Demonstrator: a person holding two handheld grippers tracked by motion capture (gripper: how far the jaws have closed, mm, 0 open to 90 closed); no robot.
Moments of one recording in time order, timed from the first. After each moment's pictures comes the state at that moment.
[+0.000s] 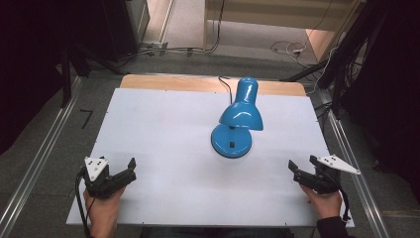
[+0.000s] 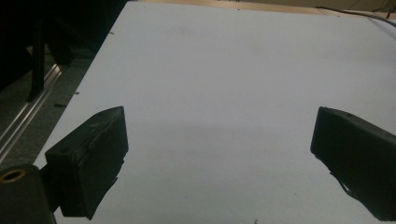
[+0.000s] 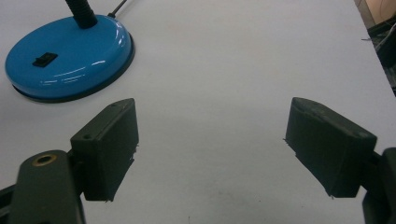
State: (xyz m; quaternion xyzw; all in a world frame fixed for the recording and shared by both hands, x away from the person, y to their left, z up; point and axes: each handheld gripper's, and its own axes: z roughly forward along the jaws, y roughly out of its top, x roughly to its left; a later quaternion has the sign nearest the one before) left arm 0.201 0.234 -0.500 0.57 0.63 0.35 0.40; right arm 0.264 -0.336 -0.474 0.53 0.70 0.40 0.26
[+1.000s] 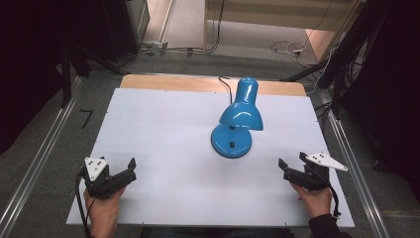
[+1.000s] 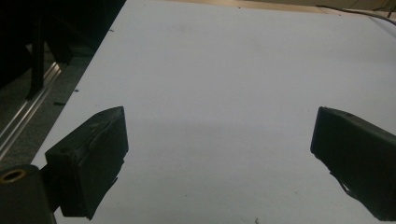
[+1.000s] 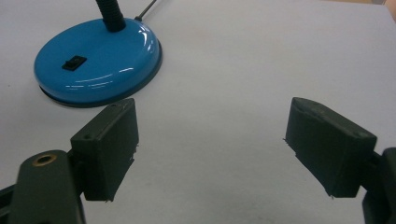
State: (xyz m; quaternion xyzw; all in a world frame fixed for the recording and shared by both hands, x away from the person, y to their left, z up) left arm 0.201 0.234 -0.501 0.57 0.63 0.35 0.40; right arm 0.269 -0.310 -0.474 0.50 0.72 0.40 0.26
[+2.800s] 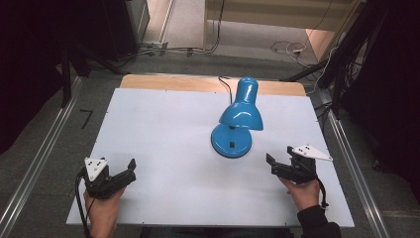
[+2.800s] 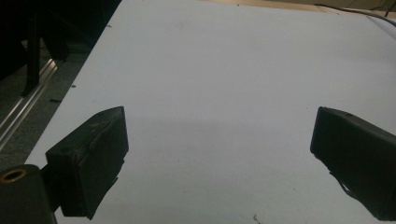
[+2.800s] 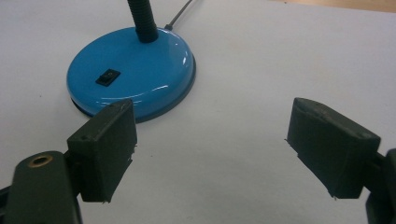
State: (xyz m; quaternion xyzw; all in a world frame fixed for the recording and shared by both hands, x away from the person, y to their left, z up) left arm 0.201 0.235 -0.502 0.57 0.63 0.34 0.40; right arm 0.284 -0.277 -0.466 0.49 0.73 0.41 0.24
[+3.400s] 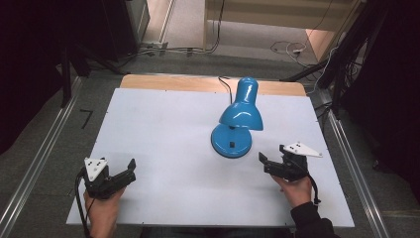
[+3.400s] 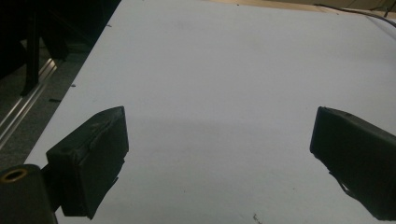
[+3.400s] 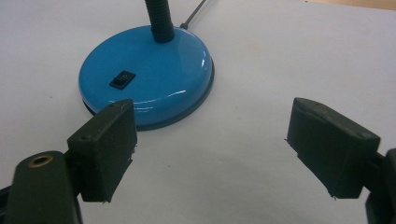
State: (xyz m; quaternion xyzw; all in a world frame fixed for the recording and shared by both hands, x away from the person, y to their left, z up) left arm 0.200 0.236 -0.502 0.57 0.63 0.34 0.40; right arm 0.291 -0.259 -0.470 0.48 0.74 0.41 0.23
